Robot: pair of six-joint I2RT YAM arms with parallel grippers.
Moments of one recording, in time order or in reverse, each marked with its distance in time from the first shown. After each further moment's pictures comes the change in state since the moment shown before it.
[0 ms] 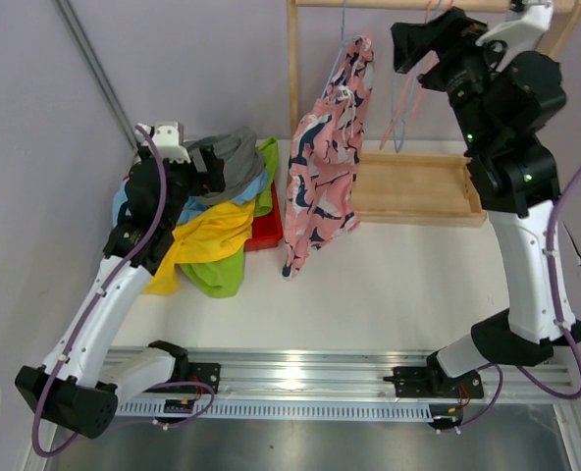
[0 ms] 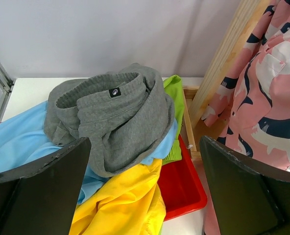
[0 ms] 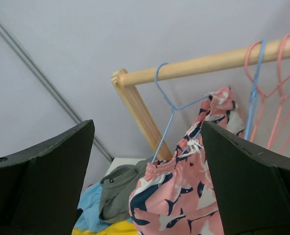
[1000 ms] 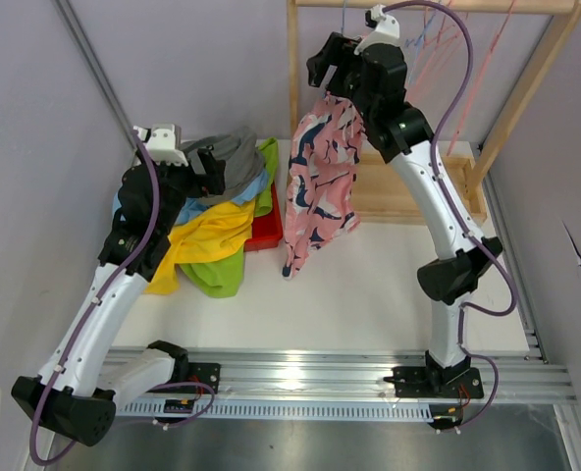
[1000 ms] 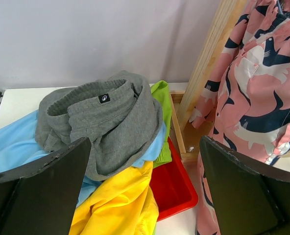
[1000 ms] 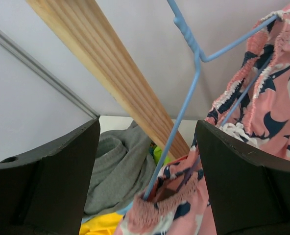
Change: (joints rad) left arm -0.003 -0.046 -0.014 0.016 0.057 0.002; right arm 0.094 0.473 0.137 0.056 0.011 0.042
